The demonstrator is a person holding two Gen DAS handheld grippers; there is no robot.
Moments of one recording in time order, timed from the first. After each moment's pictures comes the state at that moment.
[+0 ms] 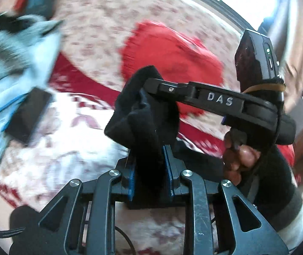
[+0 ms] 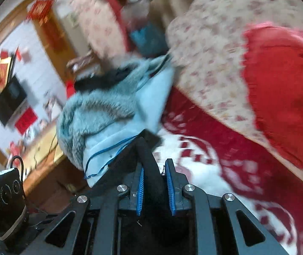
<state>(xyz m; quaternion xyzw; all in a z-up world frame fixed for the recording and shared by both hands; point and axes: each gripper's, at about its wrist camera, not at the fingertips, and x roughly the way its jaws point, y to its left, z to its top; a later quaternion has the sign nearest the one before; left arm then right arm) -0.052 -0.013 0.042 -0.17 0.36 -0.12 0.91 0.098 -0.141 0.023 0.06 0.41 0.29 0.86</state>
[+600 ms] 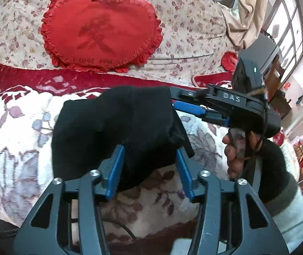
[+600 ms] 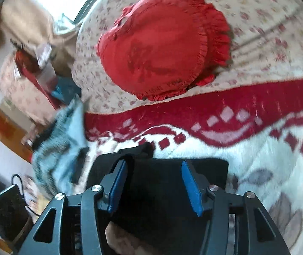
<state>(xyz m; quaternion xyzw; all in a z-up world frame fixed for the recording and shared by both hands) -0.055 -0.104 0.029 -0.07 0.44 -0.29 0.85 -0.021 -0.348 -0.014 0.30 0.41 0.08 0.85</state>
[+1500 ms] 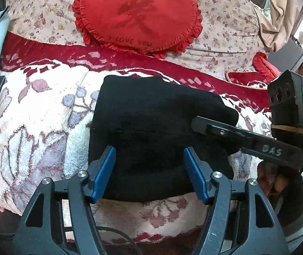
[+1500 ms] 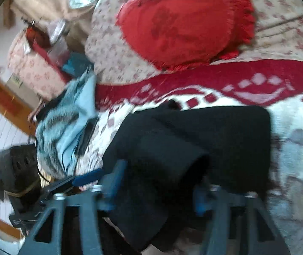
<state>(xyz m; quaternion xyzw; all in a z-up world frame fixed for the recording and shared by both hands) -0.035 -0.071 -0.016 -0.07 0.48 -0.20 0.85 -0.029 -0.275 -0.046 0.21 0.47 0.13 0.85</state>
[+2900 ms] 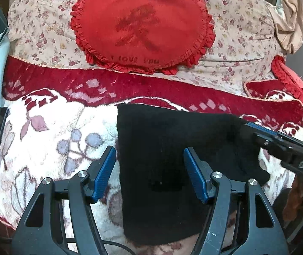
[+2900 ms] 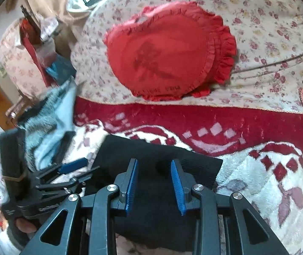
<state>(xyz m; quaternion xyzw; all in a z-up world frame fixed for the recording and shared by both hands) 0.025 -0.114 -0.006 -0.02 0.47 -0.14 0.87 -0.014 -0.320 0.009 0.13 0.45 0.04 0.88</state>
